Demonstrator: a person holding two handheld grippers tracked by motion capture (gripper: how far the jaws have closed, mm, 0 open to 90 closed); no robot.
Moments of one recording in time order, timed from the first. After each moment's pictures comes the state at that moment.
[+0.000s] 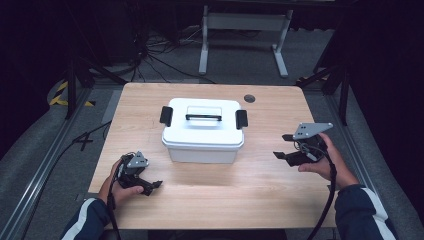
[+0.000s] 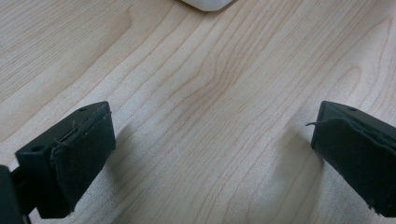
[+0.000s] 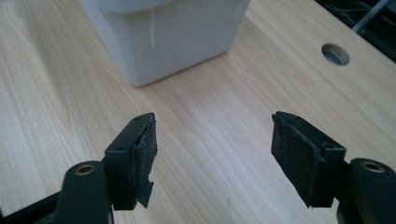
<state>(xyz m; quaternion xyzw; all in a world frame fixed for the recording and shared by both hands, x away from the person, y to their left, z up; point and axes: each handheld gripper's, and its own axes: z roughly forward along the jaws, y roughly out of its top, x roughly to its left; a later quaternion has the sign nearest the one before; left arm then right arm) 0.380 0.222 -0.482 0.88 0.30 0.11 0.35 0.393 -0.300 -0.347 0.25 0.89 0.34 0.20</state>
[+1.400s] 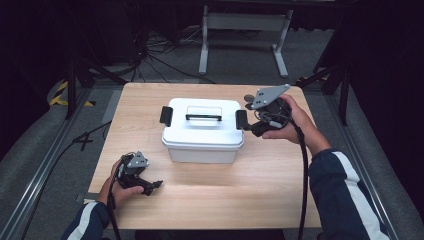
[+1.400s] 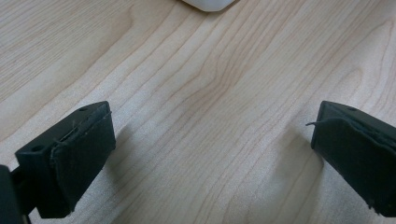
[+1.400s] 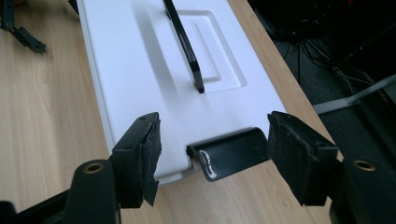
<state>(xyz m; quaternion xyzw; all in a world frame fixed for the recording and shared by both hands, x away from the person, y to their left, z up) 0.379 0.221 -0.482 0.88 0.30 0.12 0.35 0.435 -0.186 -0.263 0.12 0.91 0.32 0.23</state>
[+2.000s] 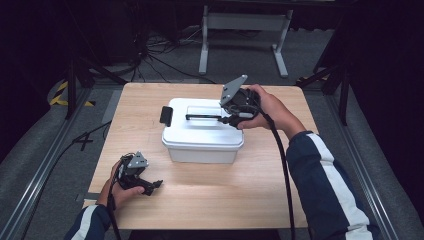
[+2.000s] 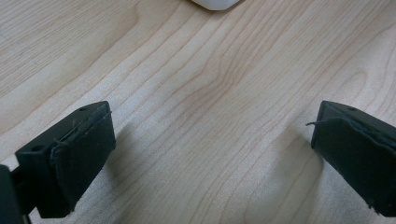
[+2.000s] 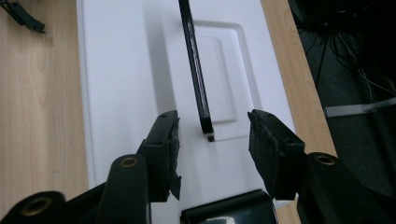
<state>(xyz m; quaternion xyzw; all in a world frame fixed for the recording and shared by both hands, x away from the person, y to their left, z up) 0.377 0.220 -0.482 0.87 0.32 0.12 0.35 0.465 -0.120 -0.260 0.05 0.95 0.24 0.20</state>
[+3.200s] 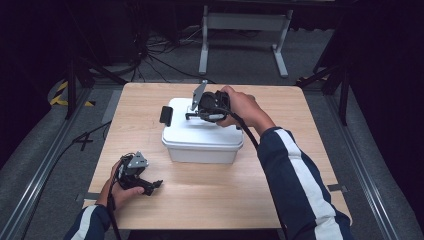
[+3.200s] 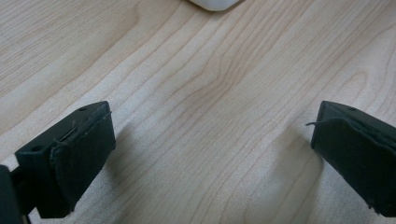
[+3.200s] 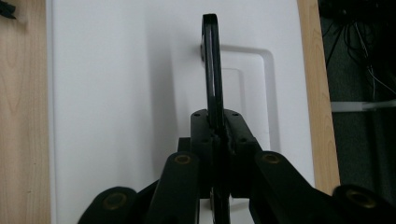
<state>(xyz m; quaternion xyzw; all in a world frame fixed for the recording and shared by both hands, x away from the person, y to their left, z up) 0.377 0.220 -0.482 0.87 0.32 0.12 0.35 0.479 -0.054 -0.282 0.02 0.97 0.16 0.20</state>
